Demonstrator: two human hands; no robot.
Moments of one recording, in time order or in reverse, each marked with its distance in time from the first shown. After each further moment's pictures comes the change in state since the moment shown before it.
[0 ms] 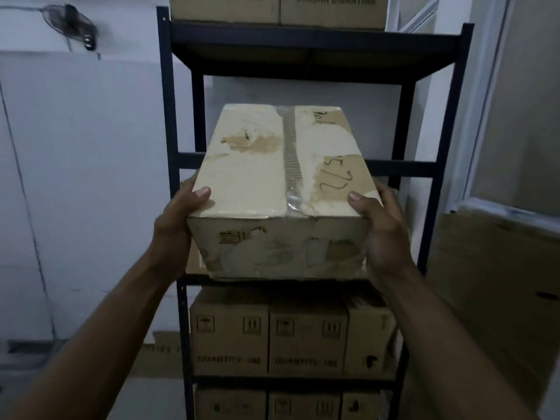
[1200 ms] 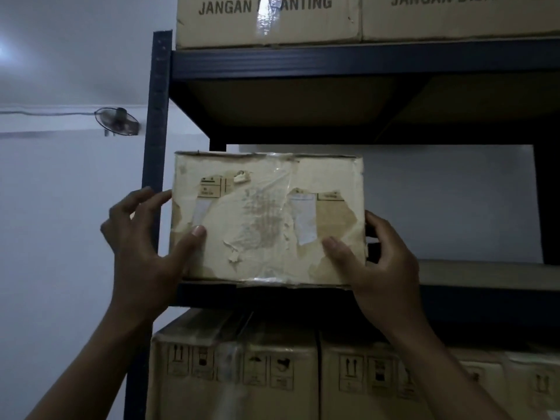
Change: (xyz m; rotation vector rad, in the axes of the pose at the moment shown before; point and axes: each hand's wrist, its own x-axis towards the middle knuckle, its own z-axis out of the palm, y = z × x) left_hand 0.356 -0.153 -0.207 0.911 0.584 0.591; right_hand 0.363 0.233 0.164 -0.452 -0.048 -0.552
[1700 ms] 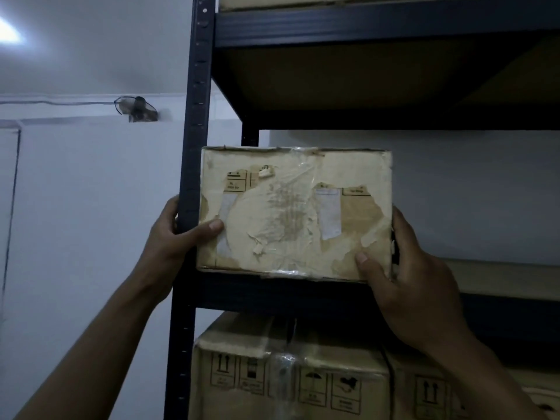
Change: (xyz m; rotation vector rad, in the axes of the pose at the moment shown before) left_hand 0.042 -0.083 -0.006 -0.614 -0.332 -0.464; right_hand -0.005 0.005 0.053 -0.406 -0.210 -0.081
